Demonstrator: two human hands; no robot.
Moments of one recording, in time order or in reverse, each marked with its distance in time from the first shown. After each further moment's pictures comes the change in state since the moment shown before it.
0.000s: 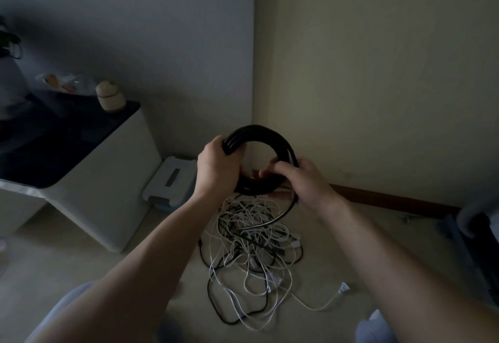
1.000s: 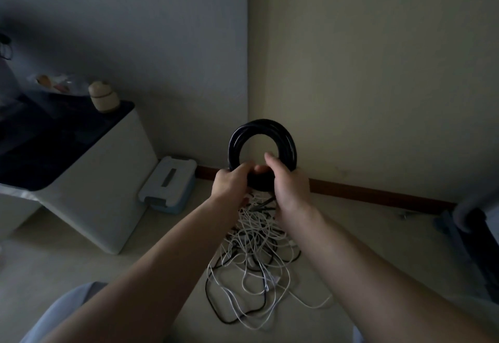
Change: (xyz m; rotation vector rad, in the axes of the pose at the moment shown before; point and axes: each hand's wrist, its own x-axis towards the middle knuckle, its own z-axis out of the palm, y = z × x) left_hand -0.026 0.000 0.033 -0.402 -0.199 -0.642; right_hand -0.005 0.008 0.038 0.164 0.447 0.104
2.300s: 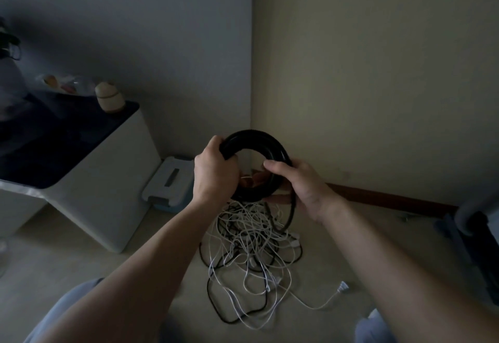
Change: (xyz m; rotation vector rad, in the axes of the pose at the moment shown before) left_hand 0.007 0.018 -0.031 0.451 0.255 0.652; right_hand 0.009 -0.021 -0.036 -0.133 -0.507 0.005
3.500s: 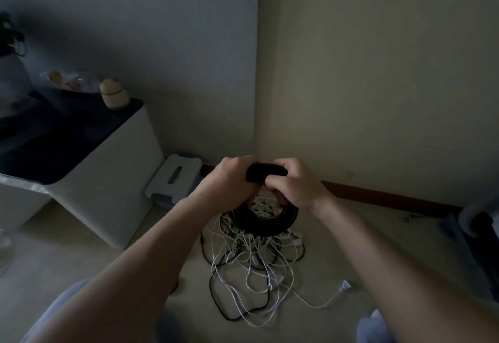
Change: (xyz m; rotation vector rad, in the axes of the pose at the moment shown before) left_hand -0.005 -0.008 -0.012 0.258 -0.511 0.362; right_hand 0.000 -0.005 0.014 -0.535 0.004 -0.187
